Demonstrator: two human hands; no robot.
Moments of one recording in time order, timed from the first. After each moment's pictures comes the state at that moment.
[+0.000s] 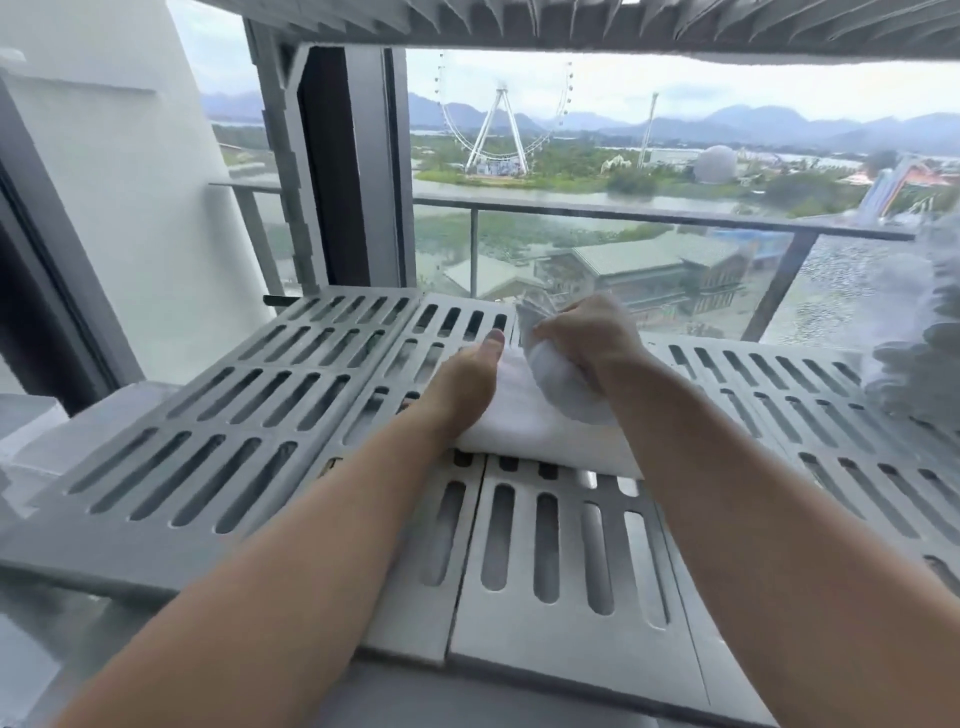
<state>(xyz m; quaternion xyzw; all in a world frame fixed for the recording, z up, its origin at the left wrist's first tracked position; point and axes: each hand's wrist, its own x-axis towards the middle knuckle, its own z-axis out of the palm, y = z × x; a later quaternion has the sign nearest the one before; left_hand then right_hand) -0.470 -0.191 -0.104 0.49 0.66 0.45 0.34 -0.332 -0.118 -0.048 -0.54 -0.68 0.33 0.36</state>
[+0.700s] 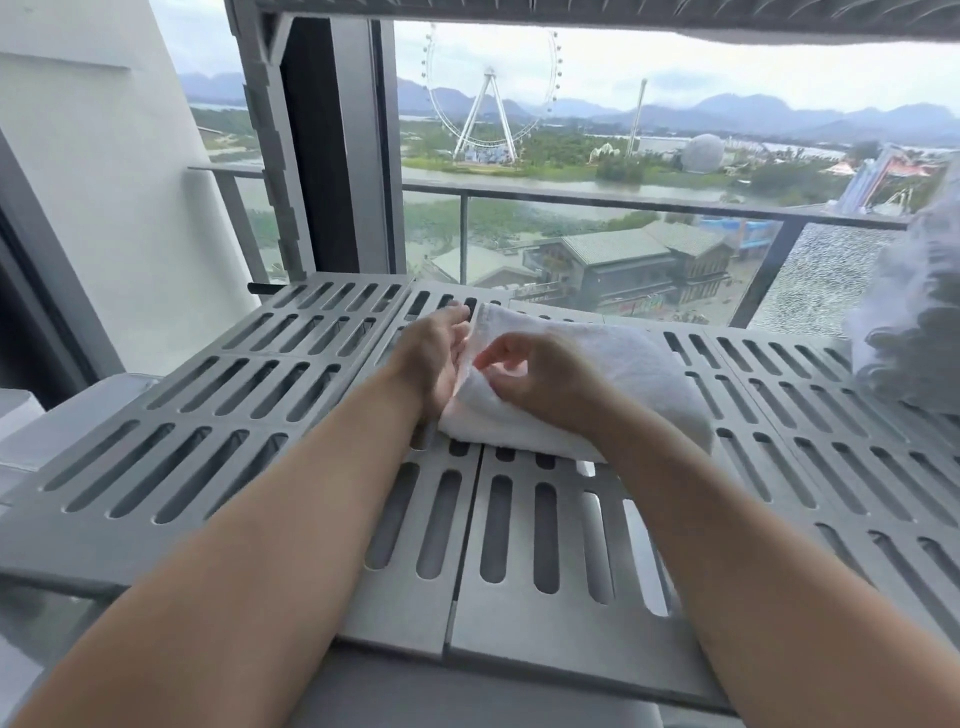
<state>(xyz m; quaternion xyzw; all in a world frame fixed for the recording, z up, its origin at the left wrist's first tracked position) -0.493 -0.180 -0.090 0.36 0.47 0.63 0.51 -0.340 -0.155 -0.087 -0.34 -0.88 0.21 0.27</state>
